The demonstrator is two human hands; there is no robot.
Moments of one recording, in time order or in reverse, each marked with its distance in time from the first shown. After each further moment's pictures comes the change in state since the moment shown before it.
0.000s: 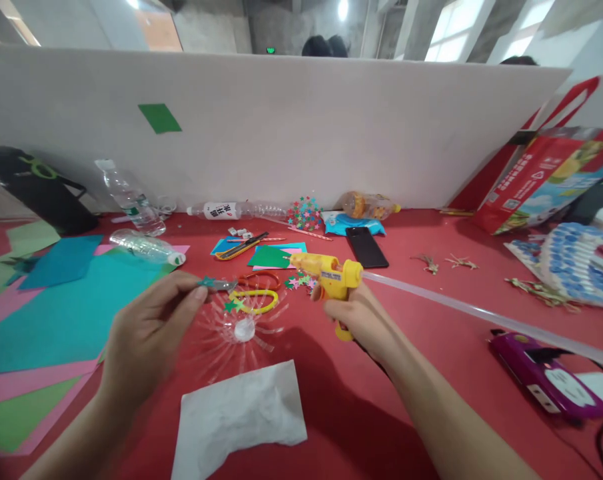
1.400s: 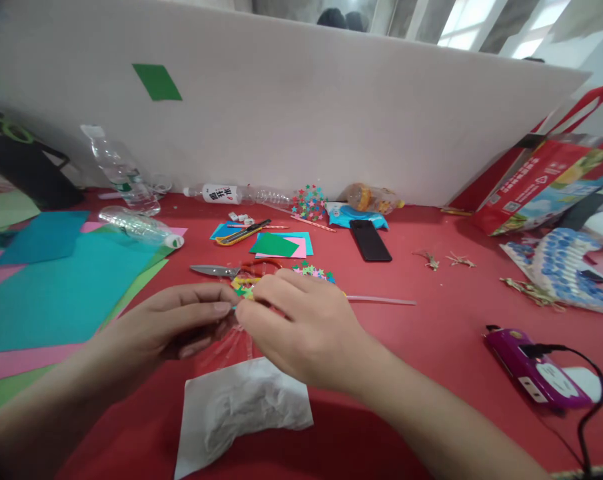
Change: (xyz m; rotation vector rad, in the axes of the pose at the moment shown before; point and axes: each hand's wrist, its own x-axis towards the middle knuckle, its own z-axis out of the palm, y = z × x) left_hand 0.010 0.008 -0.014 -0.731 -0.667 -0.709; right_hand -0.016 -0.041 0.048 -0.747 0.048 -1.202
